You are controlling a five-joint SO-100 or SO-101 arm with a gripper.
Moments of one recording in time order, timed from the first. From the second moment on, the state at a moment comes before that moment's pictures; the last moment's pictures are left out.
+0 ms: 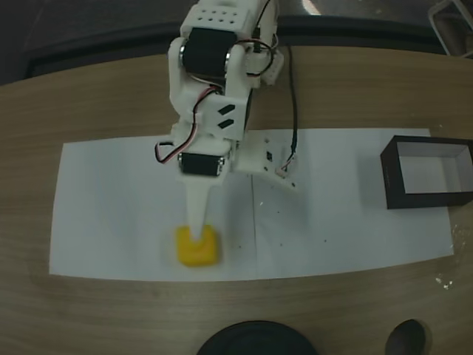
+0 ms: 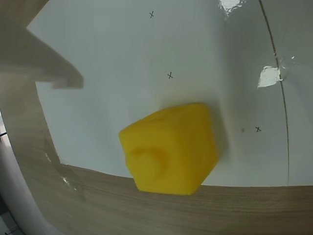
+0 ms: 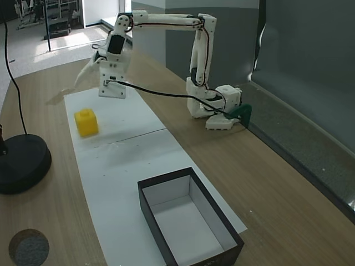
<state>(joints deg) 16.5 94.7 87.4 73.9 -8.3</state>
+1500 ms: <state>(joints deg) -27.0 90.9 41.1 98.9 -6.9</state>
